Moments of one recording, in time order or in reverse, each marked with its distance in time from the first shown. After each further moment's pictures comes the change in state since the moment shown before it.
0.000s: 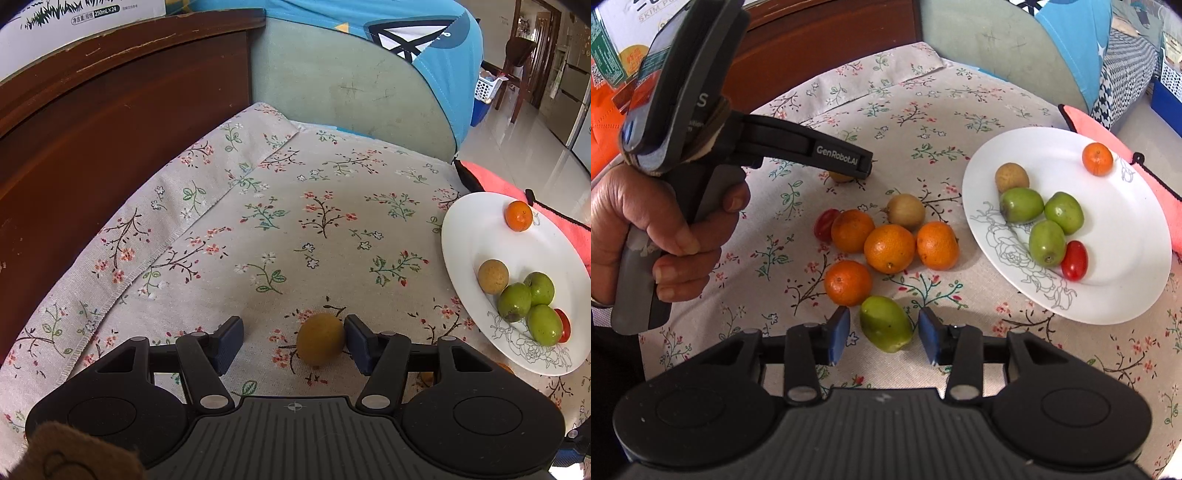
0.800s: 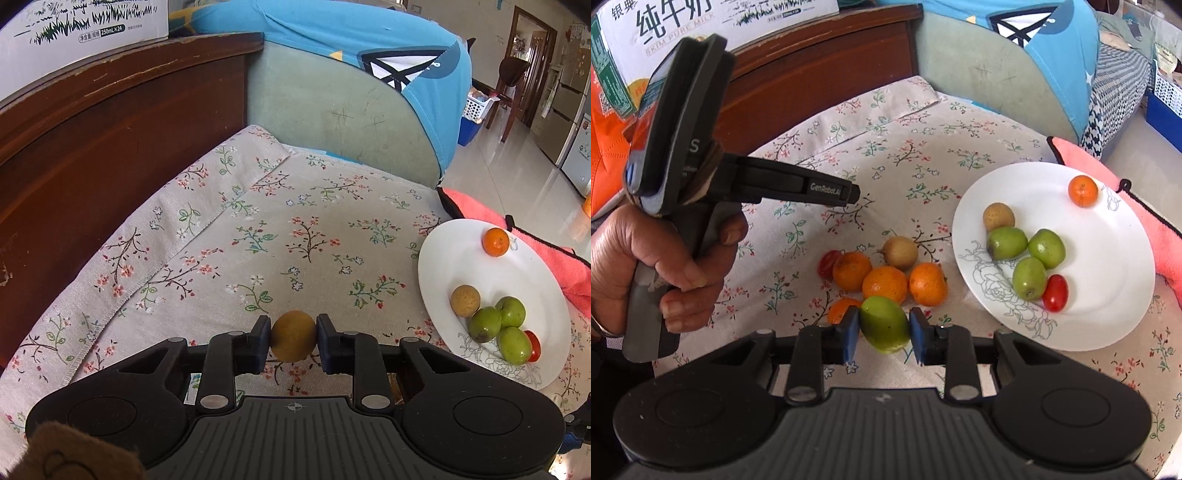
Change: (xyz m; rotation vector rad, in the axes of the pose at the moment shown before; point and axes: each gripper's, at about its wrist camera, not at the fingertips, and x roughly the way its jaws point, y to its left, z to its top) left arm -0.023 0.000 0.010 -0.038 -0.054 -0.053; right arm -0.025 -0.007 0.013 0.021 -0.098 0.011
